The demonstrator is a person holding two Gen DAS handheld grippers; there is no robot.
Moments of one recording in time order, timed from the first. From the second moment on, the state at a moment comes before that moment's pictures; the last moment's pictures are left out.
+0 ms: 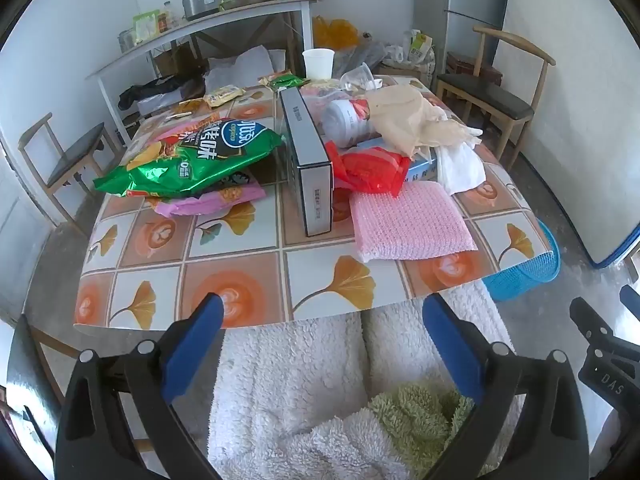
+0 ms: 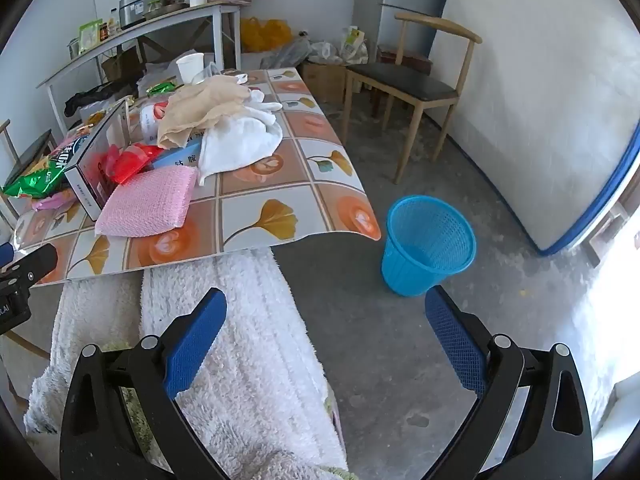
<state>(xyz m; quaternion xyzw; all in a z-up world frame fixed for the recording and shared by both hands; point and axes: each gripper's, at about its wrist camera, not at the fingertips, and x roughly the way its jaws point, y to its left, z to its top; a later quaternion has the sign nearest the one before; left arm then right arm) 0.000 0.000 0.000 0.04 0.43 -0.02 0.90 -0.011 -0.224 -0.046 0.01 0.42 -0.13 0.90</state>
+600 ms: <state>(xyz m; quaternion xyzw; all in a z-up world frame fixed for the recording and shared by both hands) -0.001 -0.004 -0.006 0.04 0.44 -0.02 0.90 -0.010 -0.224 -0.048 0.01 0.42 -0.13 0.90</state>
